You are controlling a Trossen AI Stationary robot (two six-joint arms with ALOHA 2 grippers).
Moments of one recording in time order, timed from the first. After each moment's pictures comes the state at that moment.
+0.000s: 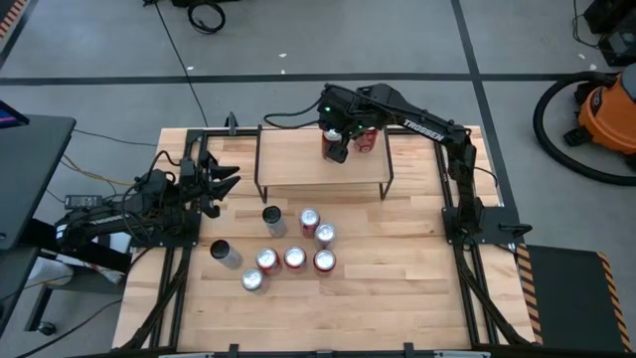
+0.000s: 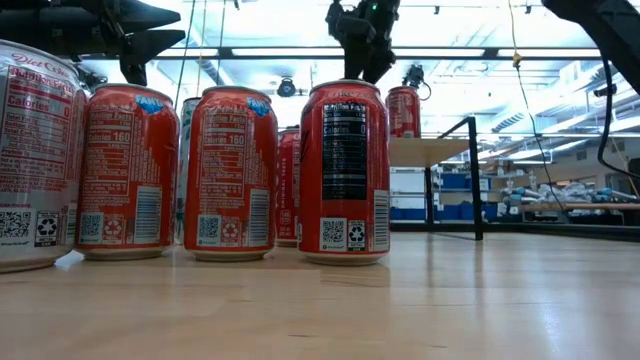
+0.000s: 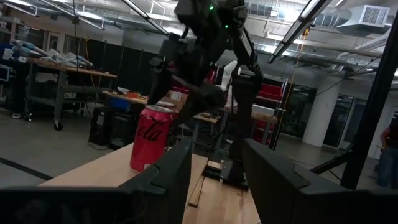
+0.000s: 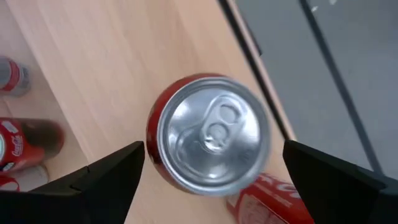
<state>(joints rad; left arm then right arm) 0.24 0.20 0.20 0.27 -0.02 -0.23 -0.34 1.99 2.29 -1.42 0.20 0.03</state>
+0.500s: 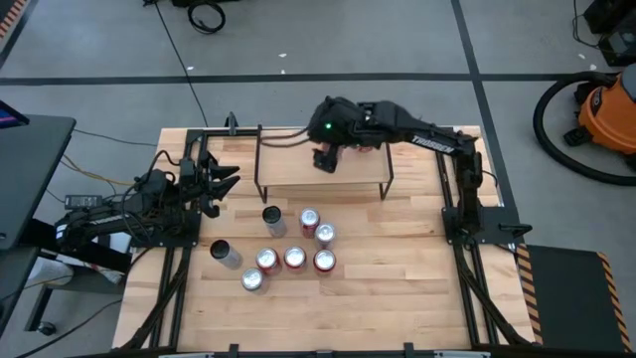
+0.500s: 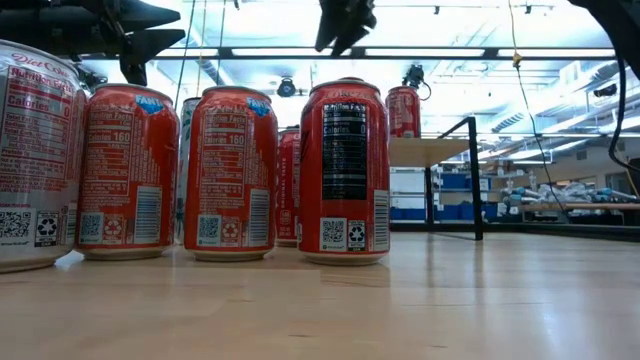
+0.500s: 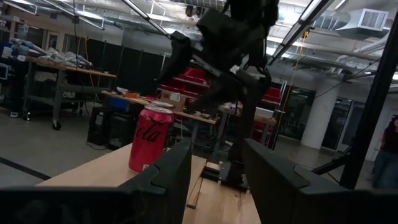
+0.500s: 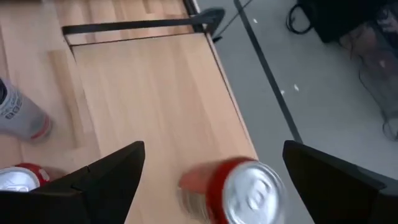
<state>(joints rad) 0.24 0.20 0.20 0.28 -0.02 -0.24 -0.19 1.95 2.27 -1.18 0.36 -0.08</state>
